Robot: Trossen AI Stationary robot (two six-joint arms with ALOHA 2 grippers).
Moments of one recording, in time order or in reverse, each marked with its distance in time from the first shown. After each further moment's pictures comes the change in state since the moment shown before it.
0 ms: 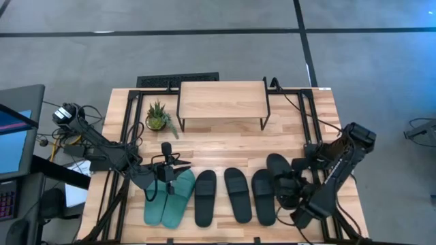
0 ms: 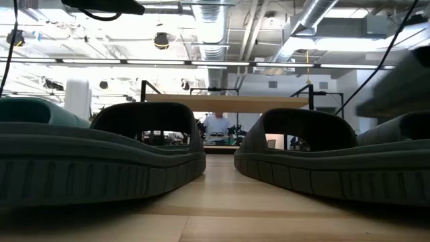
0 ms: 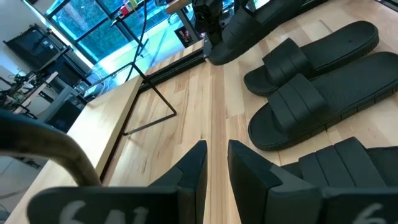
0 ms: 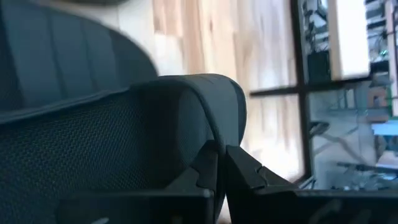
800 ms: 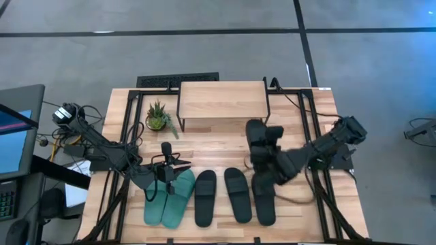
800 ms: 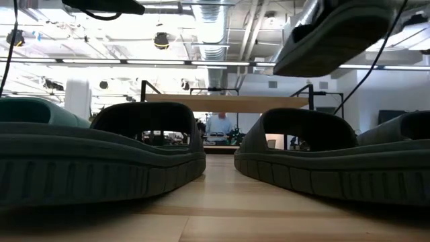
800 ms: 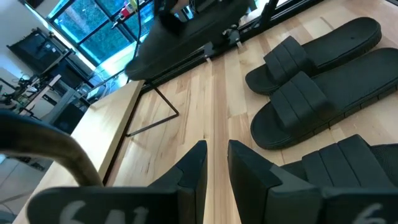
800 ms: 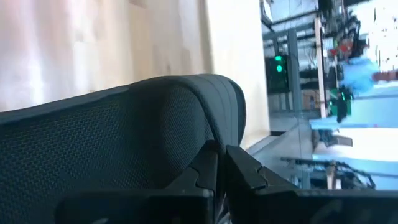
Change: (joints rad) left arm 0.000 0.000 0.000 0.001 -0.005 0.022; right arm -0.488 0.000 0.269 0.000 0.281 -0.551
